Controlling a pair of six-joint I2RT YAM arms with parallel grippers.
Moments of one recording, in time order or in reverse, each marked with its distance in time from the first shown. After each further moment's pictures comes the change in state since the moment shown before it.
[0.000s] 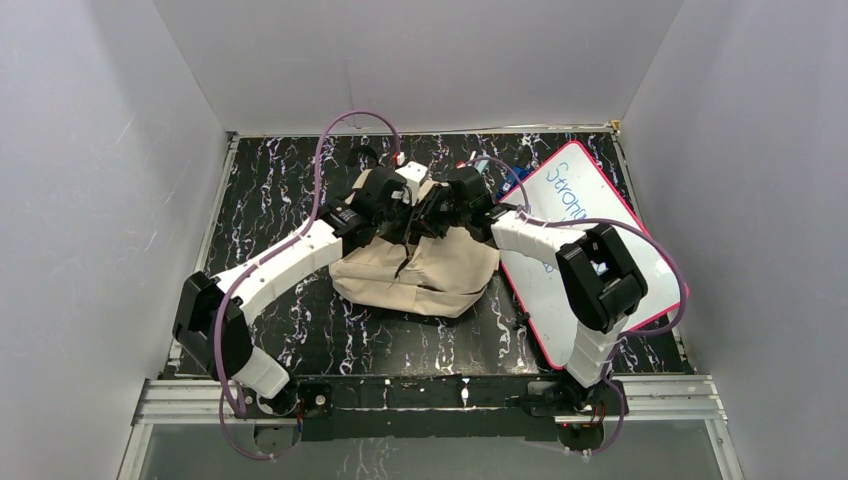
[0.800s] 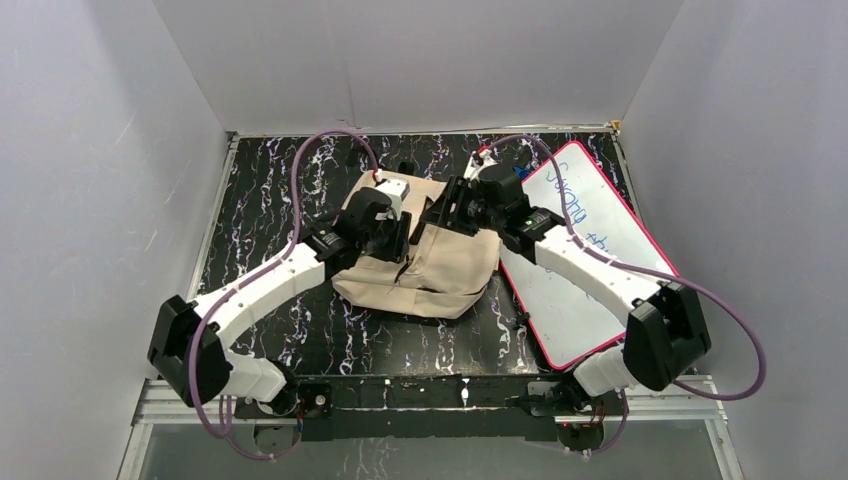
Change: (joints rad) left arm -0.006 -0.144 -0.189 0.066 -0.017 -0.140; right arm -0.009 -0.356 -0.058 -0.235 0.111 -0.385
